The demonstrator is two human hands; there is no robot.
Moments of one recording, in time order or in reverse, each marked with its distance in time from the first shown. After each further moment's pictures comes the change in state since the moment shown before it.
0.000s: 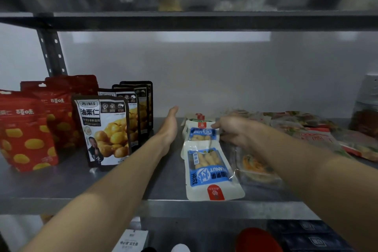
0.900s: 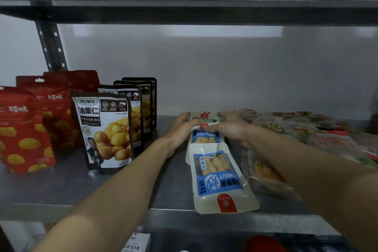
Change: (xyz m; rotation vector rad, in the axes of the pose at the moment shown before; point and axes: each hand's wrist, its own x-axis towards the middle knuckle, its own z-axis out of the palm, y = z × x) left_hand 0.023 -0.017 -0.003 0.160 -0.182 0.140; right_hand 0.017 0.004 0.009 -0.332 -0.069 -0.185
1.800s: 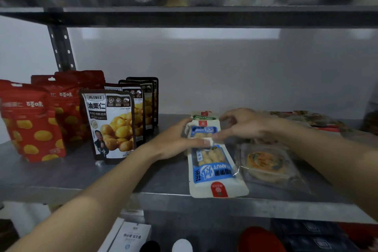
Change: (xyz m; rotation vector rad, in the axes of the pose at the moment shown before) left_hand -0.075 0.023 -0.013 0.381 -0.198 0.091; right_hand -0.055 -0.012 -0.042 -0.544 -0.137 -0.149
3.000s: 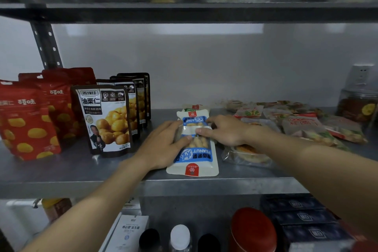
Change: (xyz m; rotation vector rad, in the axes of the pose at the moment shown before) left_hand -0.025 -0.017 0.014 0.411 0.196 0.111; right_hand -0.004 -0.004 0.040 -0.145 0.019 -0.073
